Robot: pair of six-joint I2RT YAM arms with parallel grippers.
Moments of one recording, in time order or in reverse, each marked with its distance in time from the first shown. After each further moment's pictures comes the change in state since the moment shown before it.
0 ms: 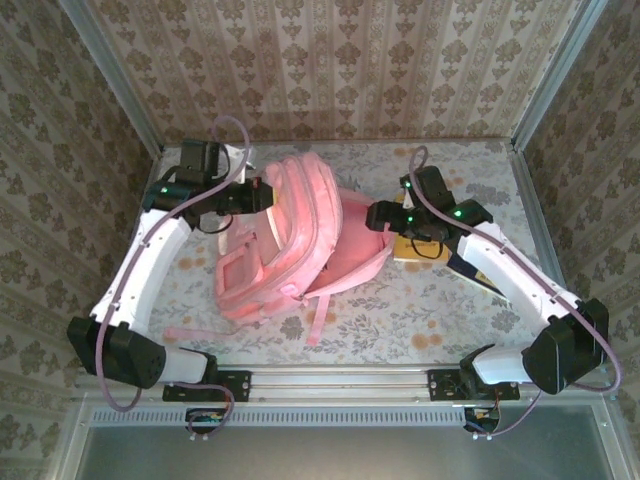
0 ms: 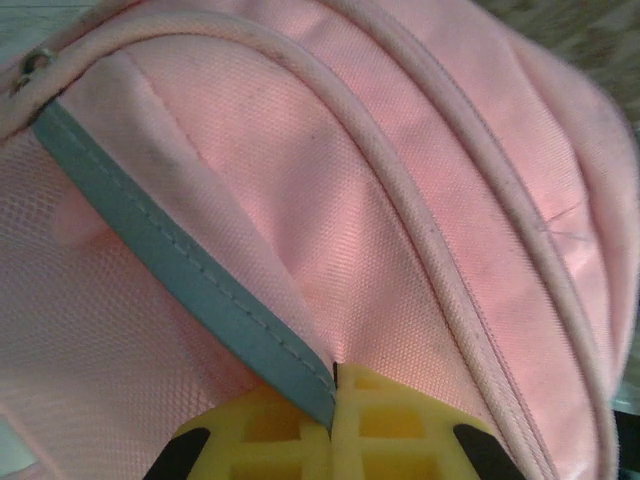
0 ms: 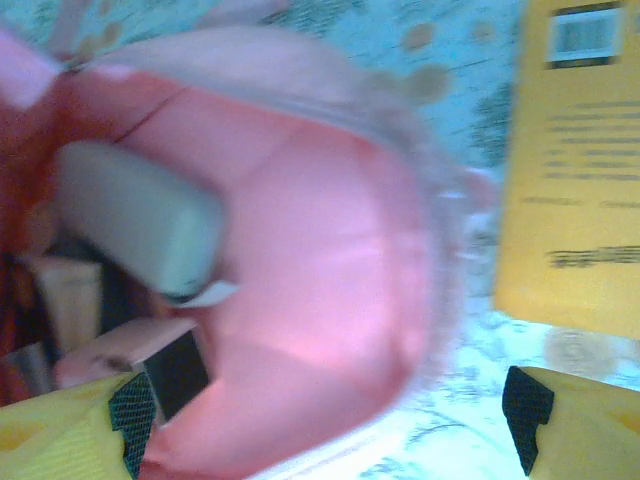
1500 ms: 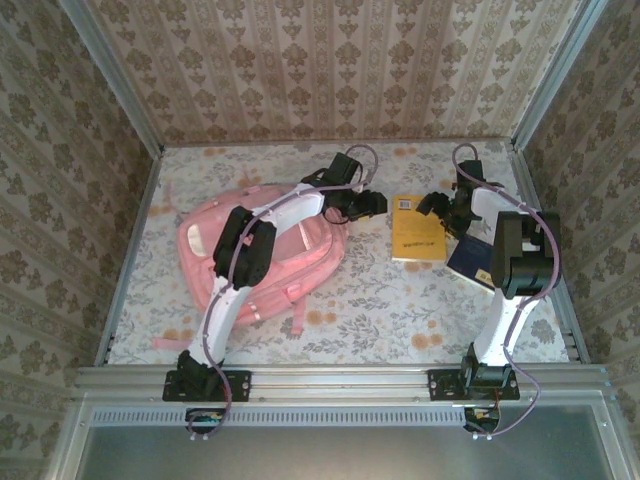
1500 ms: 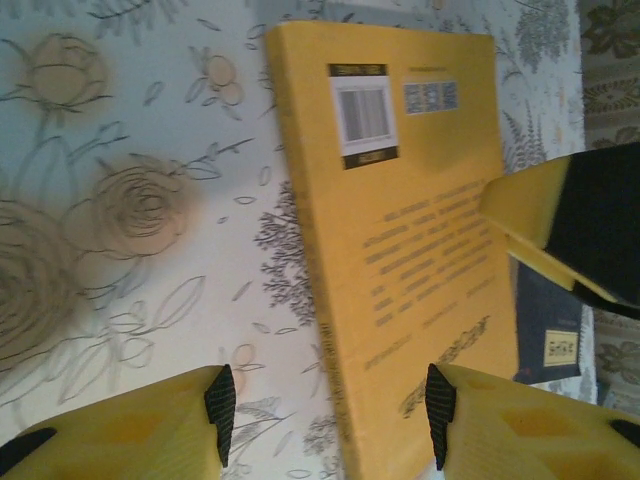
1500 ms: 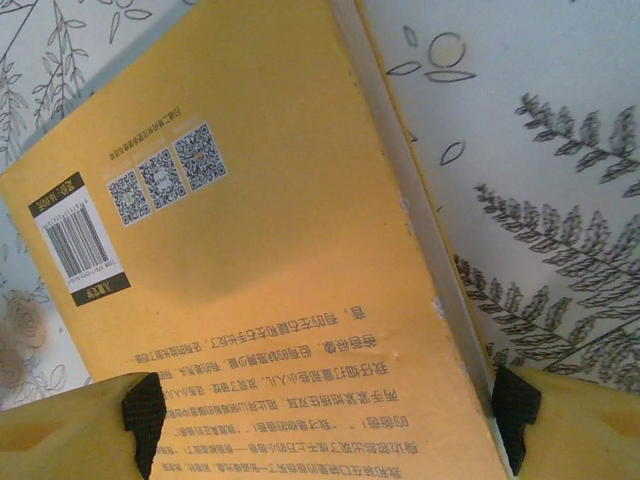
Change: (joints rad) left arm -0.368 1.007 0.509 0.440 0.034 -0.401; right arm -0.496 0.589 0.088 0.194 -0.226 -0.025
